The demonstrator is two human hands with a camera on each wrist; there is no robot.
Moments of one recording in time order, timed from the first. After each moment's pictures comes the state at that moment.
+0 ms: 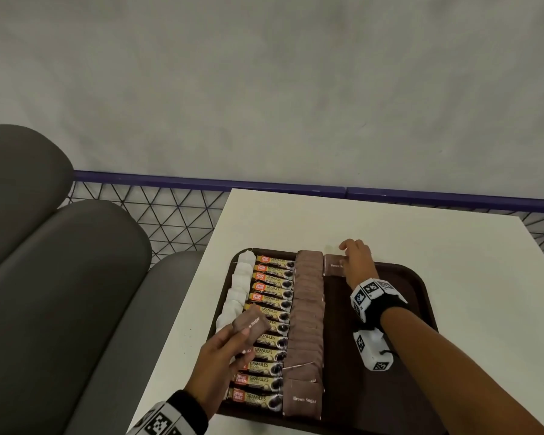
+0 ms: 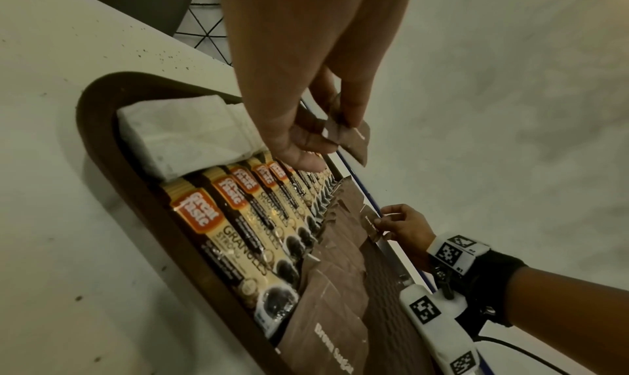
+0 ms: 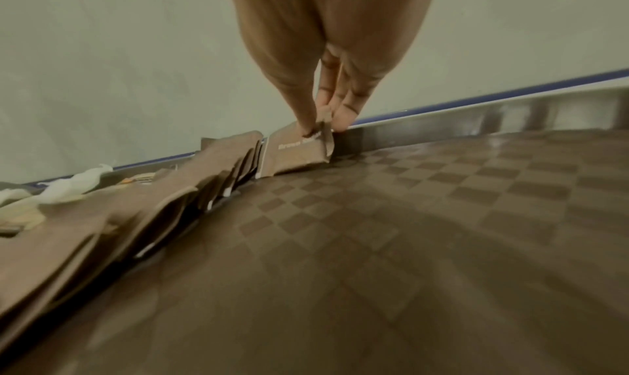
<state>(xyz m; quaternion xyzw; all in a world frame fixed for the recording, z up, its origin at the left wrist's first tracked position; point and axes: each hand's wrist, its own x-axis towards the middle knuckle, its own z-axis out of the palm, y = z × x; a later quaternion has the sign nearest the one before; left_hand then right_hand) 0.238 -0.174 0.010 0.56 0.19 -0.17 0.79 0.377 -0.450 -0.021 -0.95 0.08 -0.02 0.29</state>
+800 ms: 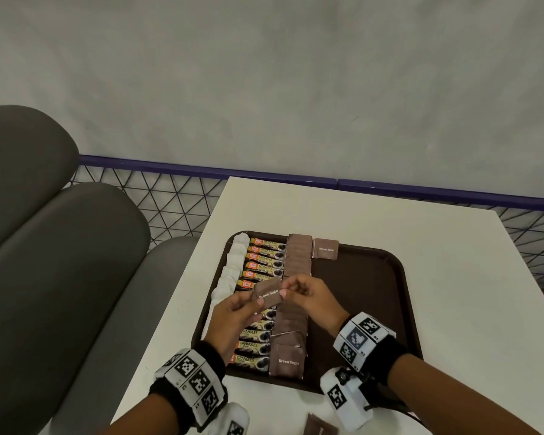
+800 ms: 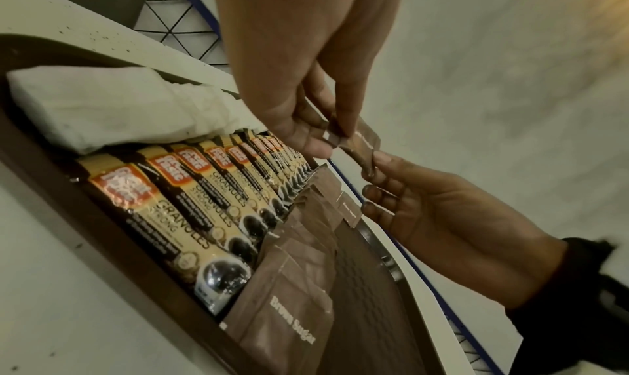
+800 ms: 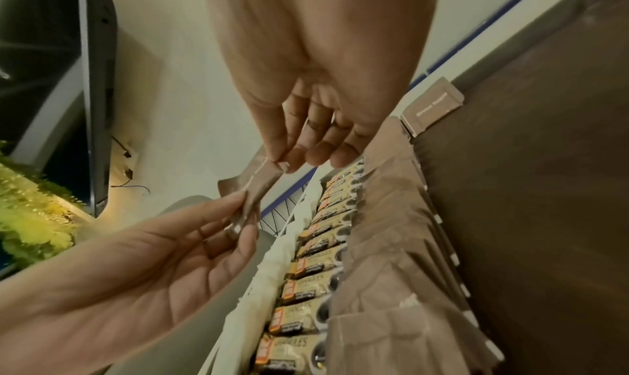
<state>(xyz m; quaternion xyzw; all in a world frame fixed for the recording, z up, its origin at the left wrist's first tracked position) 0.232 -0.202 0.021 0.63 0.15 -0.15 0.75 0.264 -0.378 0.005 -0.76 -0.03 0.12 0.64</state>
